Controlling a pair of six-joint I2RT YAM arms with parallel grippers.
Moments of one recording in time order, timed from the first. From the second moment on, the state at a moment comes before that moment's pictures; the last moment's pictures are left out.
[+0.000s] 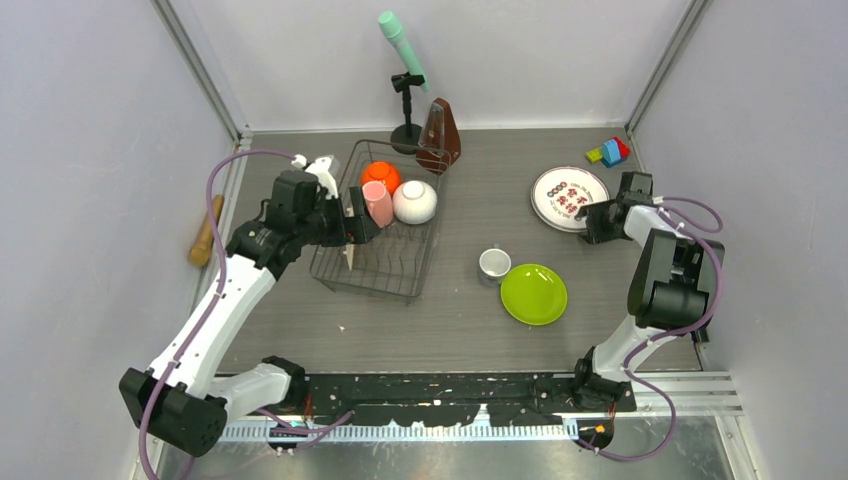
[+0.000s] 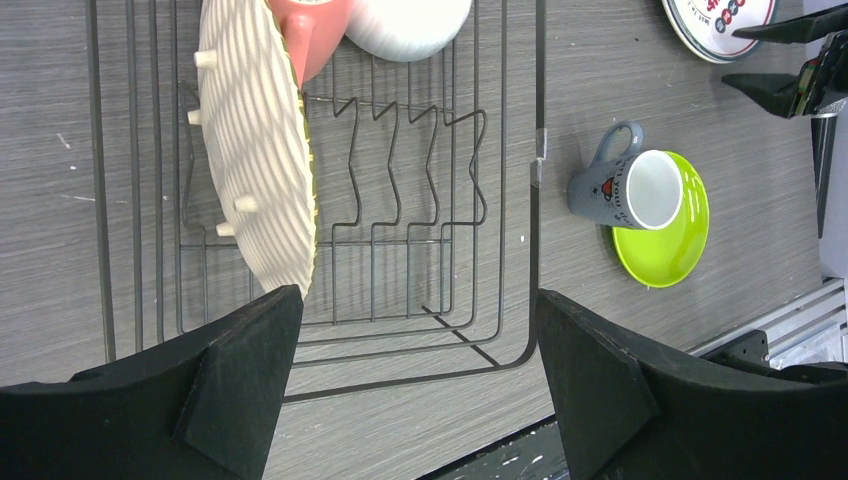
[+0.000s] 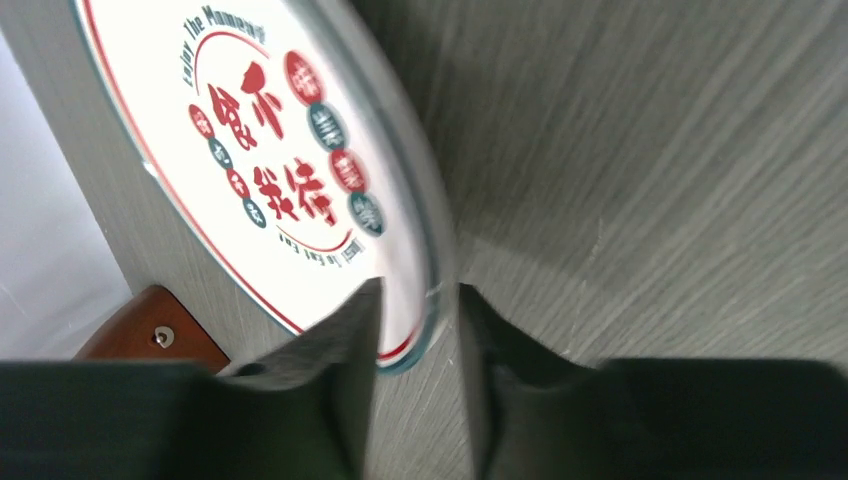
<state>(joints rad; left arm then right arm) -0.38 1.10 1.13 -0.68 0.14 -0.42 -0.28 1.70 1.02 -0.32 -0.10 1.12</state>
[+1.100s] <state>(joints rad) -0.38 1.09 1.11 -0.69 0.14 -0.40 -0.28 1.62 1.02 -0.45 -0.13 1.09</state>
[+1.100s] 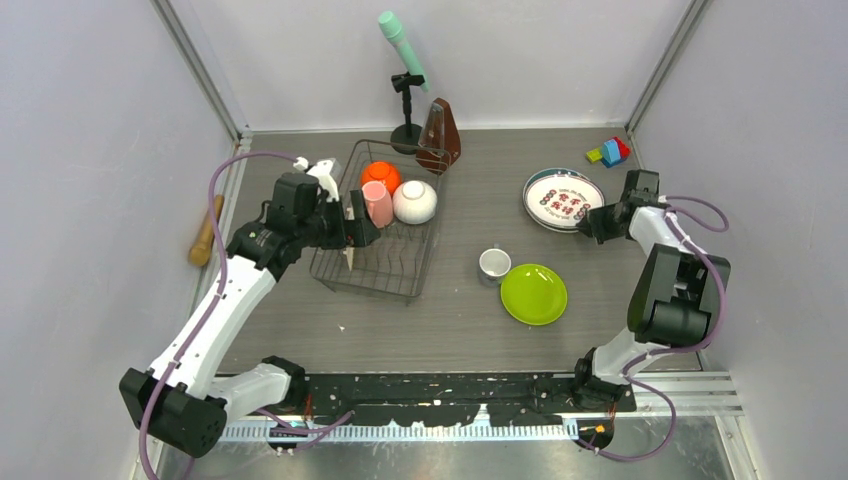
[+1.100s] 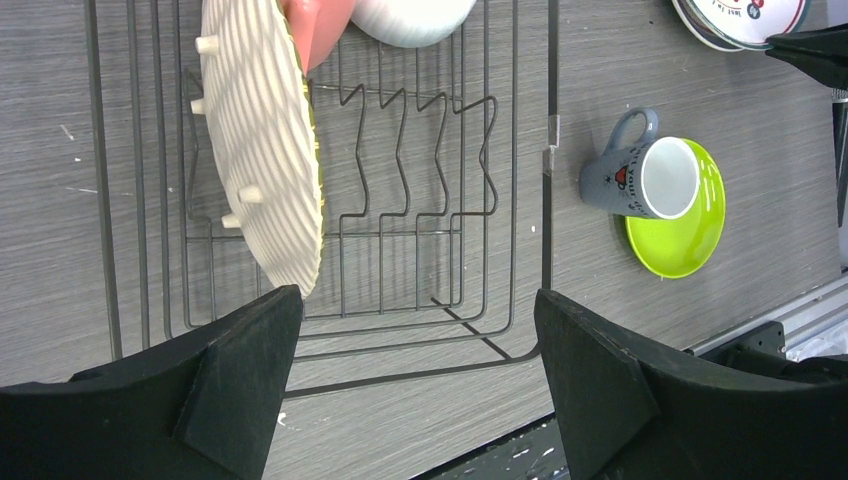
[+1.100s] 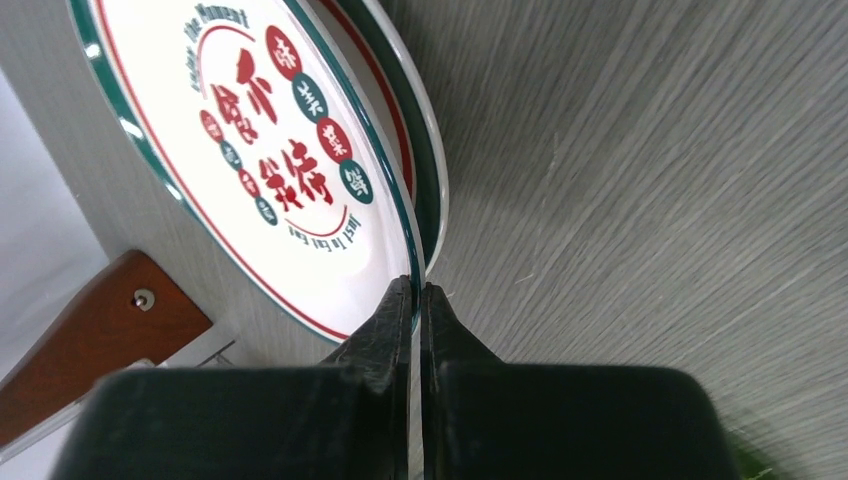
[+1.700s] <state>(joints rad) -0.48 1.29 1.15 -0.50 0.36 -0.64 -0.28 1.32 0.83 -0.54 -0.19 1.09</state>
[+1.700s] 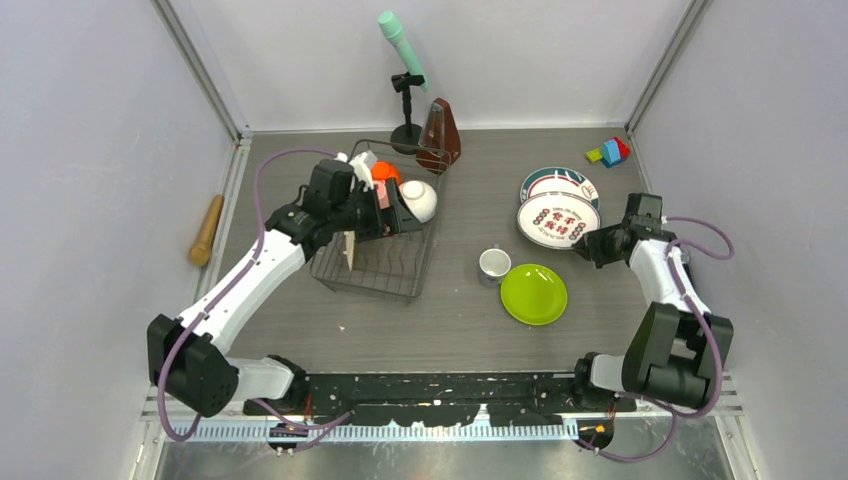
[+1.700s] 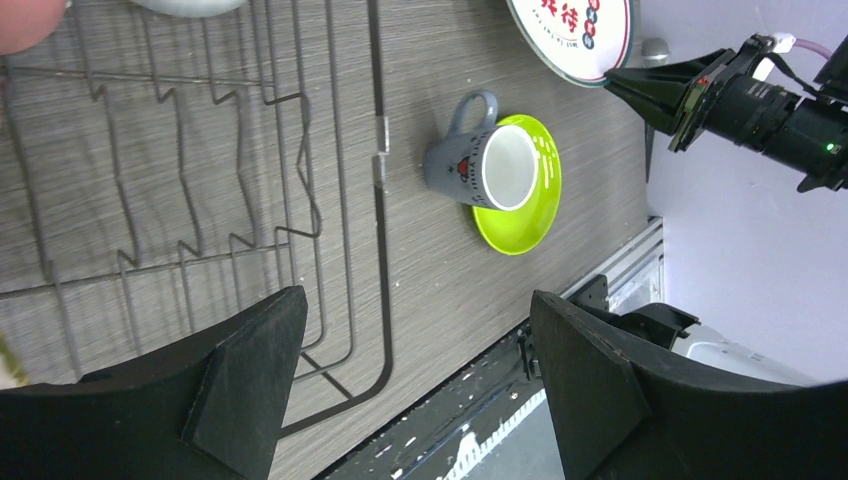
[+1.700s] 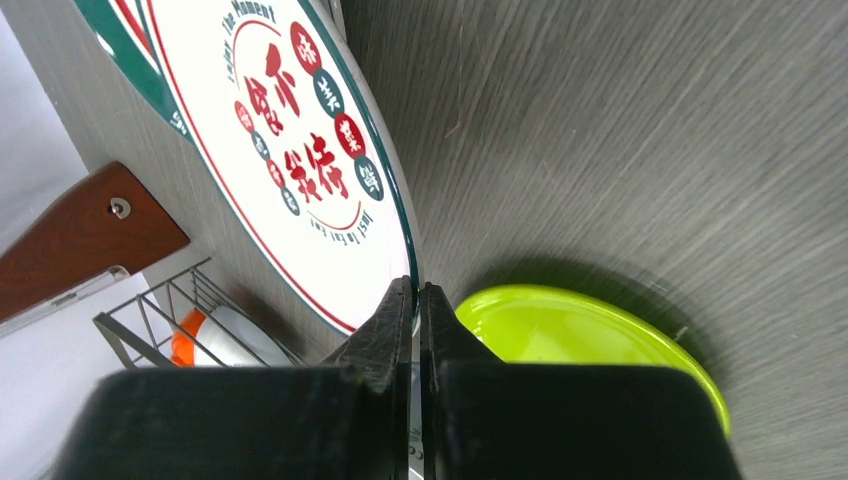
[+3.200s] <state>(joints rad) -0.55 1.40 1.22 -0.40 0.36 -0.70 -0.27 1.33 0.47 0.06 -0.28 0.93</state>
